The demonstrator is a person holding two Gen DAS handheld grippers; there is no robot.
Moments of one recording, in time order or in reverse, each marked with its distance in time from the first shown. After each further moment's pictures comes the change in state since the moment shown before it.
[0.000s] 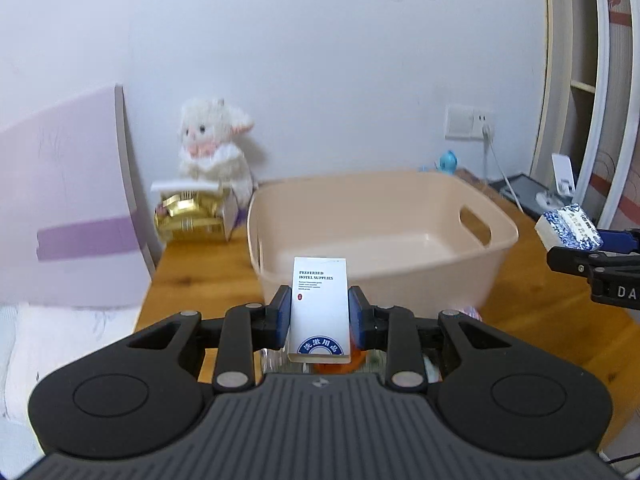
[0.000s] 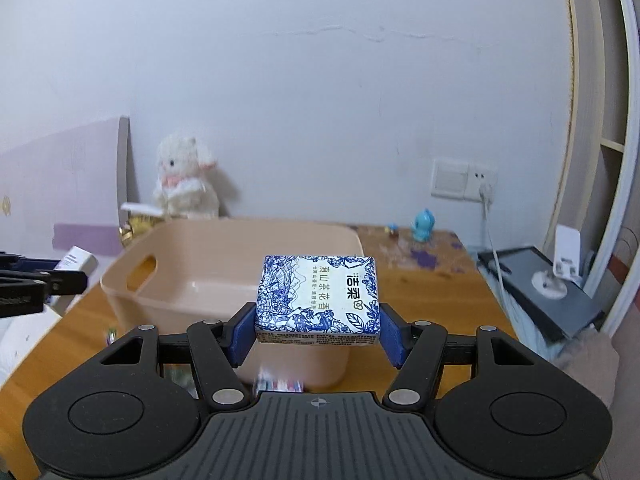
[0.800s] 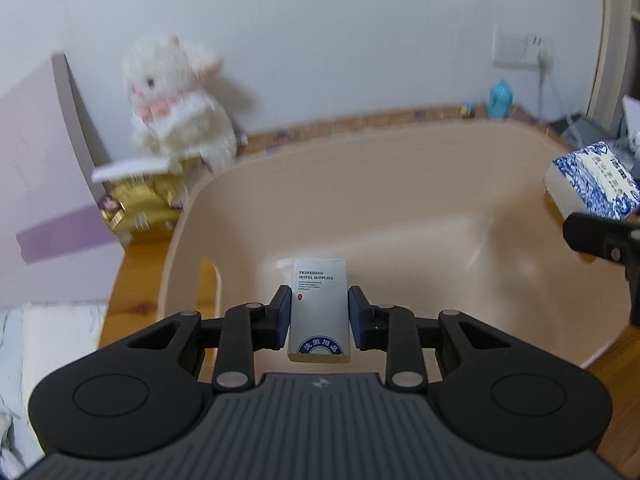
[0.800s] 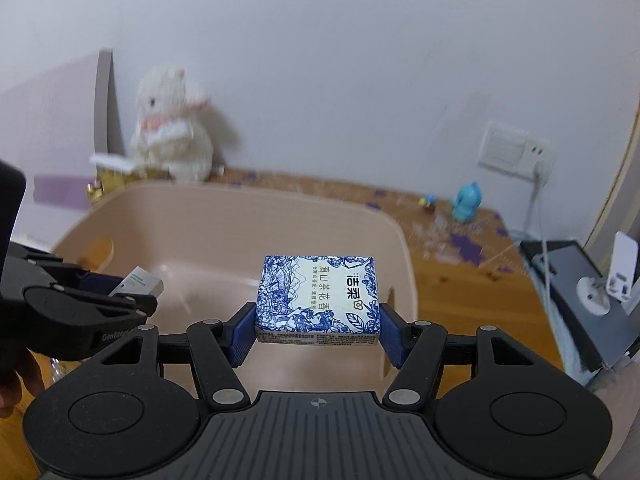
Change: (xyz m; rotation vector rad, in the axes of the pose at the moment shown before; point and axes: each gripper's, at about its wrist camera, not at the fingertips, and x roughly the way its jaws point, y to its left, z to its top) left arm 0.188 -0.027 0.044 0.056 0.291 0.090; right arm 0.151 0.019 0.034 -0.088 0.231 0.023
